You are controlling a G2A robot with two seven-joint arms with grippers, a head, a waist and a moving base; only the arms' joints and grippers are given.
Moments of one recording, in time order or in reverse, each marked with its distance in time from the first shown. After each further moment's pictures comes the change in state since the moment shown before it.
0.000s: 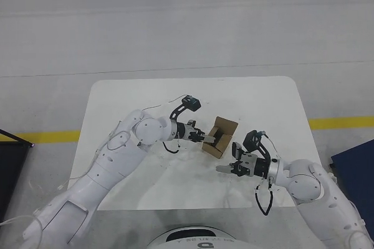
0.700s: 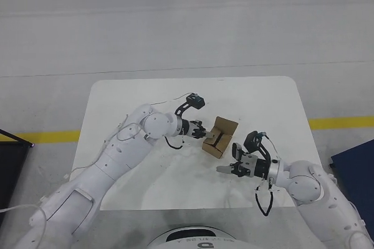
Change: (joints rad) left arm -0.108 -0.054 0.109 0.137 0.001 0.014 -0.003; right arm 0.002 0.006 -0.018 0.012 0.003 -0.004 -0.013
